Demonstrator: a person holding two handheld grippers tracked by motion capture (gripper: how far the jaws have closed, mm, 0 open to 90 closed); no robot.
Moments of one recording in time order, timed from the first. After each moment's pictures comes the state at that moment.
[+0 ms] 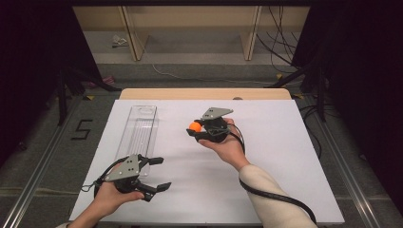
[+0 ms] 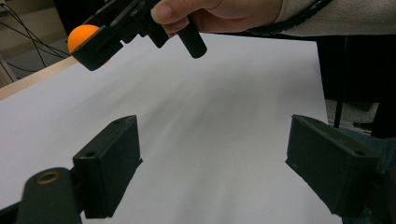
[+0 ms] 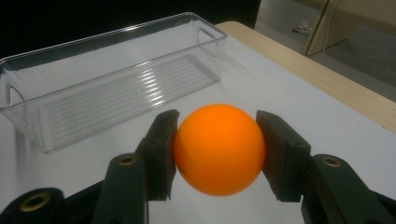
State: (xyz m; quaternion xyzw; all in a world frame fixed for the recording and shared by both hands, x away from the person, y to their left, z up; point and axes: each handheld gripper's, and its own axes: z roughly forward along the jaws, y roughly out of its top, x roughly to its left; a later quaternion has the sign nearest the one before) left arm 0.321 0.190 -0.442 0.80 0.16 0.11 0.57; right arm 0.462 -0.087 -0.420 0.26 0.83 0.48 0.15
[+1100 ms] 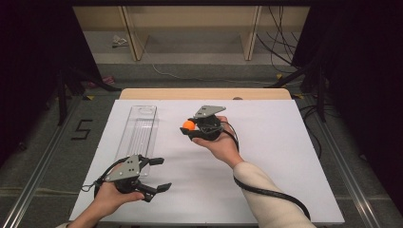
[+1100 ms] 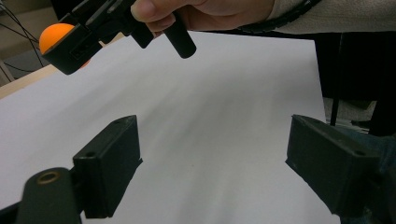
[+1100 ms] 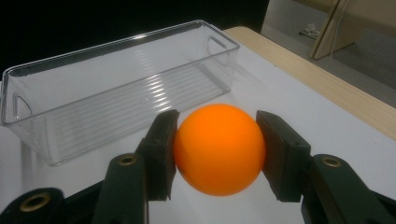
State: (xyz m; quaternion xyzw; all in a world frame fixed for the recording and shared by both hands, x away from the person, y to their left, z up) left arm 0.320 0.190 -0.442 0.80 0.15 0.11 0.57; right arm 0.465 -0.068 -0.415 0.24 0.83 0.48 0.14
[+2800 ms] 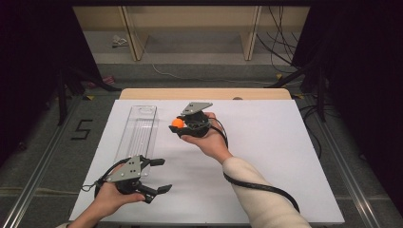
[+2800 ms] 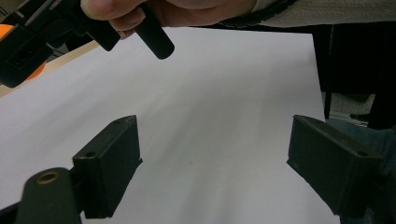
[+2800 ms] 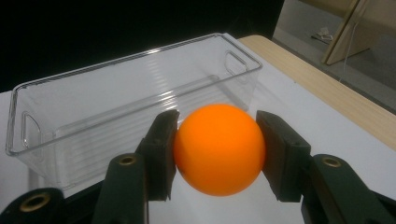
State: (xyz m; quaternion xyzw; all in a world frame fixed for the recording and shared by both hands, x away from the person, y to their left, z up) left arm 0.320 0.187 -0.443 0.81 0.15 0.11 0.56; right arm 0.472 -0.035 -0.408 0.23 0.84 0.48 0.13
